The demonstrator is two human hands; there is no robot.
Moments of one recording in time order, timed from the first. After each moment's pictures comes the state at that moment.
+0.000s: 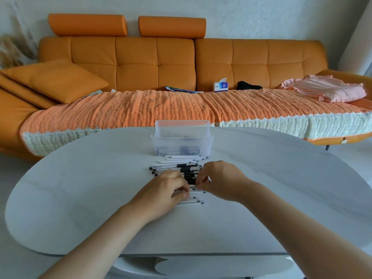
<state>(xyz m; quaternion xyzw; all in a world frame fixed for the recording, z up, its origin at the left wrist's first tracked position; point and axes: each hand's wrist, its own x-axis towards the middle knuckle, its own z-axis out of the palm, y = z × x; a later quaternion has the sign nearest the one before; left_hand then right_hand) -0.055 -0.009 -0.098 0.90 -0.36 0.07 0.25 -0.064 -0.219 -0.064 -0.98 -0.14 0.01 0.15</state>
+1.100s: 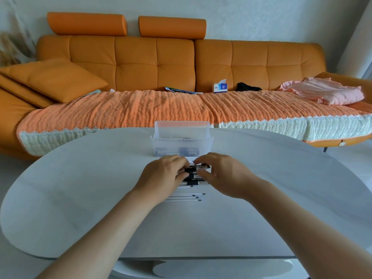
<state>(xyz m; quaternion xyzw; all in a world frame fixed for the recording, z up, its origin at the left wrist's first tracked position) -0.036 -0.024 -0.077 0.91 -0.32 0.20 0.19 -0.062 -0.232 -0.057 -0.96 -0.19 -0.10 0.19</state>
